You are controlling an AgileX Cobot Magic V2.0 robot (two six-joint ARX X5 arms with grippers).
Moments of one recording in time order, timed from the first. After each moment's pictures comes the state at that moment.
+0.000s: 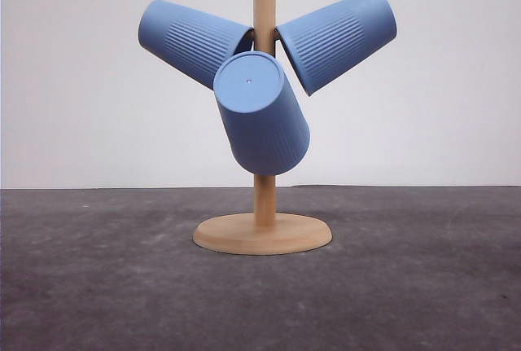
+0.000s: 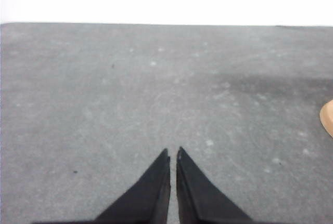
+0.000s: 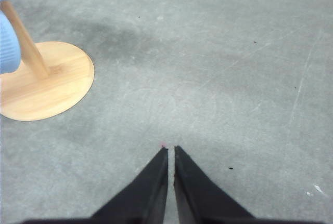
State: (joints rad) left_arx -0.02 0.00 0.03 -0.18 0.03 -0.01; right_arx 0.07 0.57 0.60 -0.56 -0.21 -0.08
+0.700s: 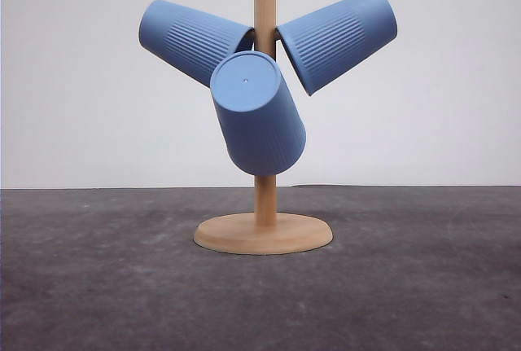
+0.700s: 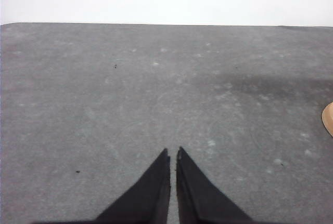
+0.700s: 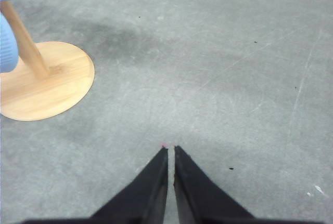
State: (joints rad) left_arx -0.02 0.01 0.03 -0.18 0.02 -0.01; right_arx 0.07 0.57 0.60 -0.56 -0.21 -0.08
